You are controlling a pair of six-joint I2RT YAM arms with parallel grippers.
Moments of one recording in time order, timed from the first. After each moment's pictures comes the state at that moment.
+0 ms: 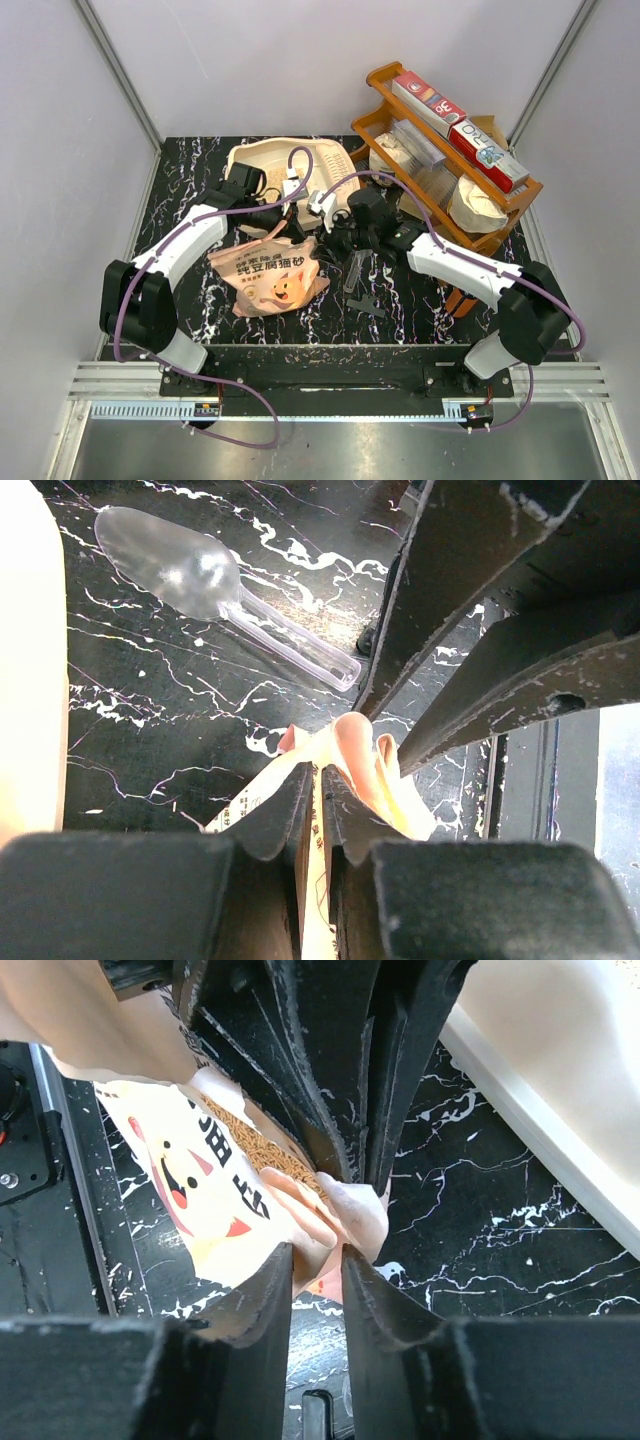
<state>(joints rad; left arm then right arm) -0.35 1.54 1.20 -0.61 0.97 0.49 0.76 1.53 1.10 -0.12 -0.46 -0.13</state>
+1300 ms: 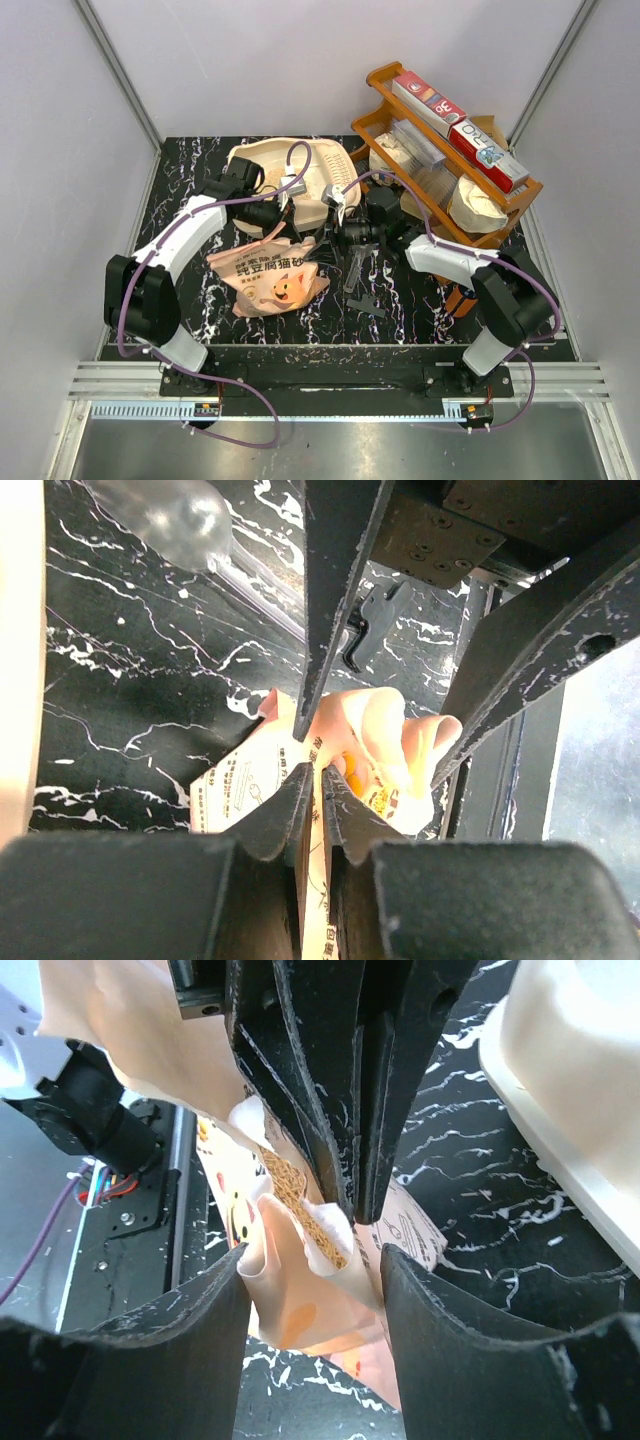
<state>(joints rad) -0.33 1.58 1.30 -0.79 0.94 0.49 0.64 1.63 0.96 0.38 -0.86 0.09</state>
